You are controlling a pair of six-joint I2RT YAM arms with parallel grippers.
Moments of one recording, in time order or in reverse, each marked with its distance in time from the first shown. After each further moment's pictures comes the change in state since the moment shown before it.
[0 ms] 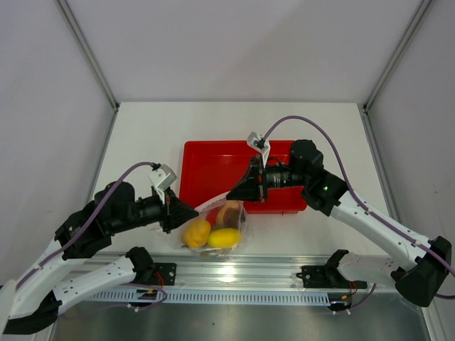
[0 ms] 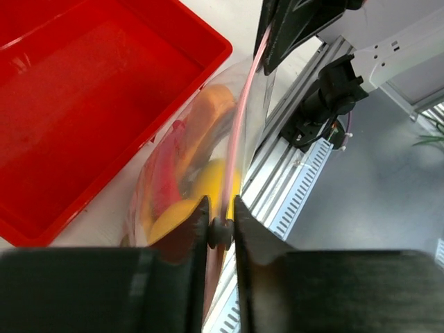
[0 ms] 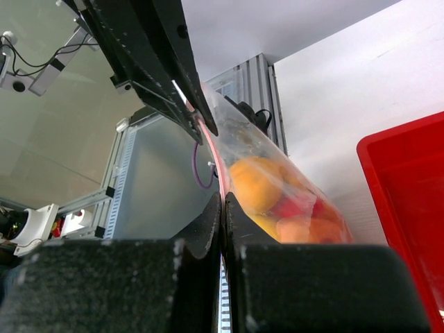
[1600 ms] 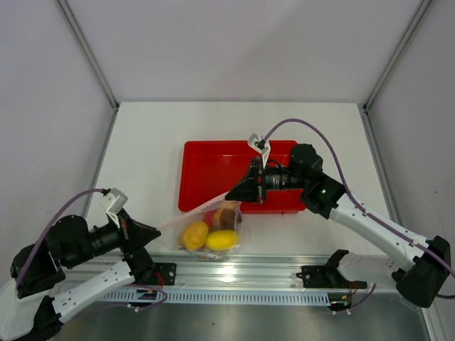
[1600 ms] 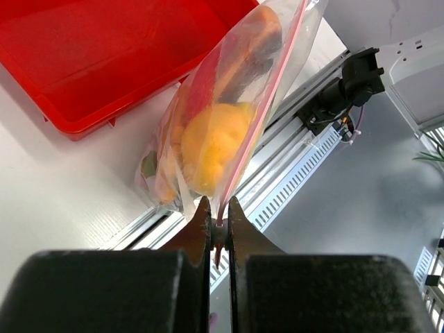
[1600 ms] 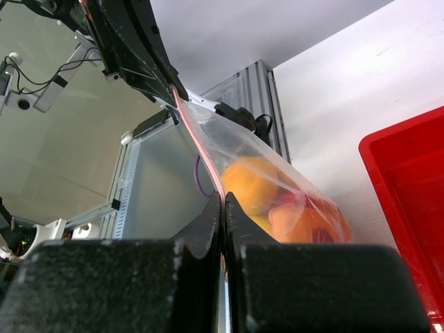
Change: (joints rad) left arm 0.000 -0.319 0.049 -0.388 -0.154 -0.146; right arm 0.003 -0.011 -0.063 0.090 0.038 0.082
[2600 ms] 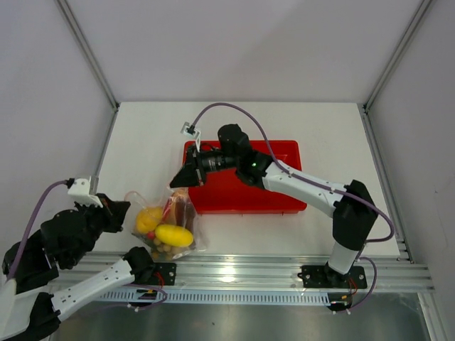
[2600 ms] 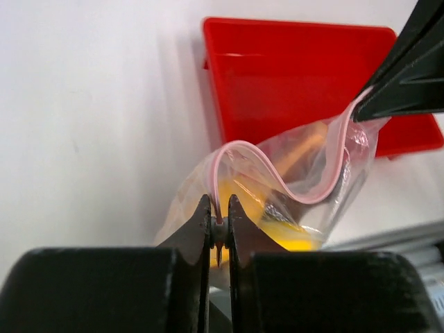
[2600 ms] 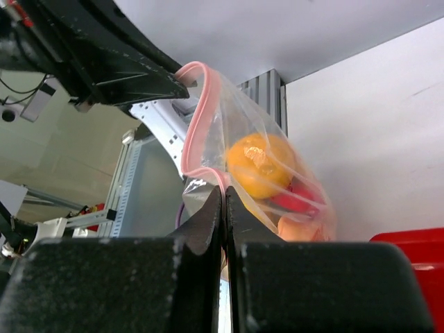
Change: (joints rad) left arm 0.000 0.076 0.117 -0.107 -0.595 -0.040; right arm 0.175 0.595 0.477 0.090 0.029 0.009
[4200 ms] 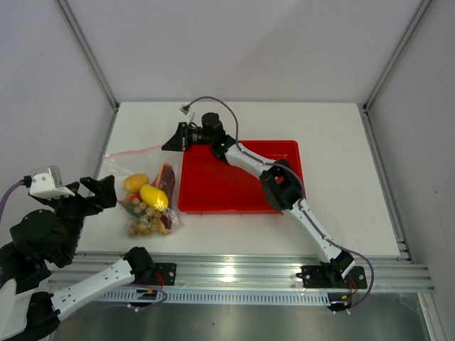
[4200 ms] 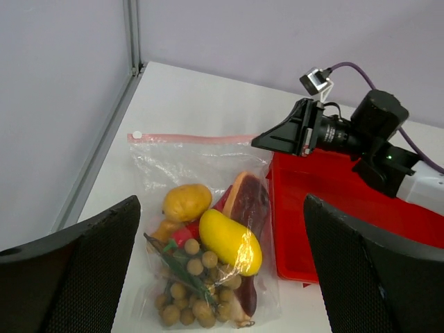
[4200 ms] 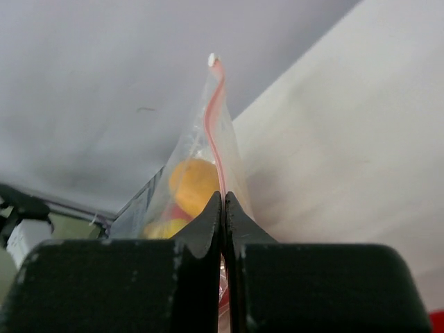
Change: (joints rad) left arm 0.000 0.037 0.090 0.227 -0.418 0.185; right arm -0.201 0.981 0.902 0.211 -0.020 0.294
